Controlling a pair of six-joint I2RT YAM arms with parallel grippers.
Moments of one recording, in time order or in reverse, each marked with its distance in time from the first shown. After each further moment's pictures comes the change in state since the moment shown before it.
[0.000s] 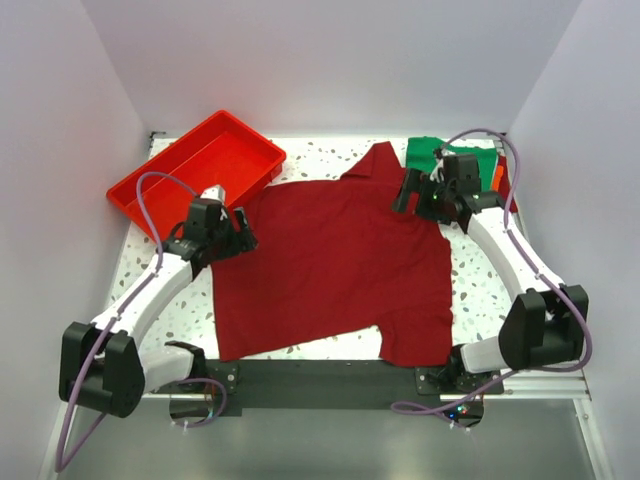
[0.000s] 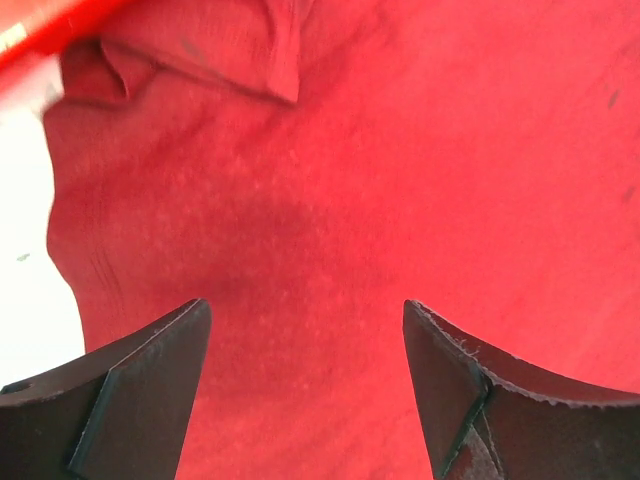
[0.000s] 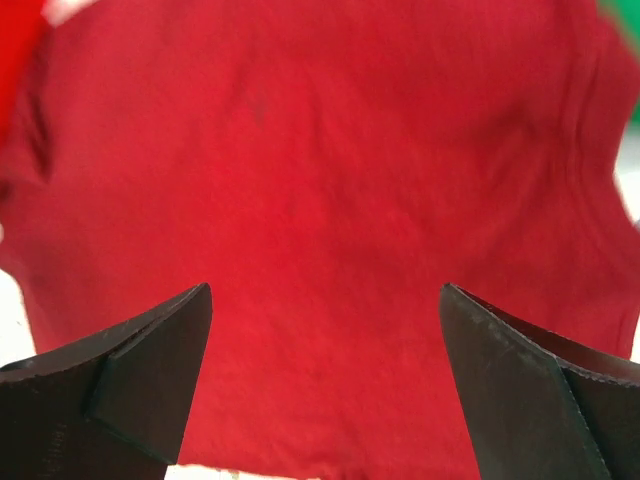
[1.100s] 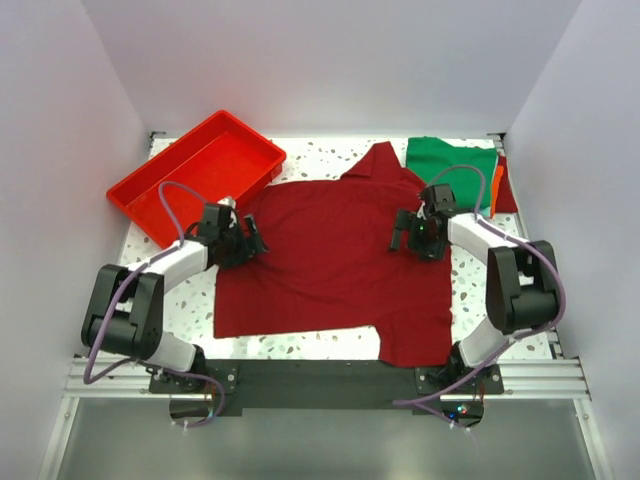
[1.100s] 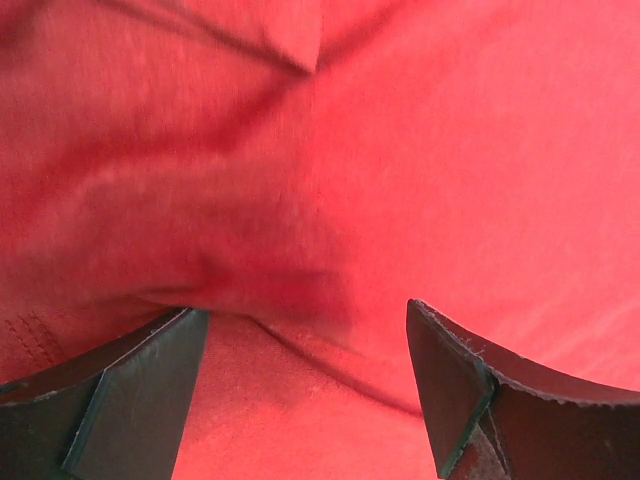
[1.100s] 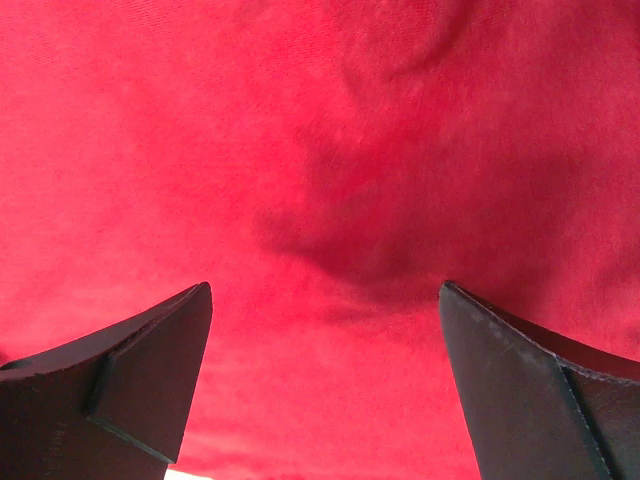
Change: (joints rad) left arm 0.036 0.278 -0.089 0.237 0.142 -0.074; right arm 0.000 0.191 -0.248 0.064 0.027 -0.013
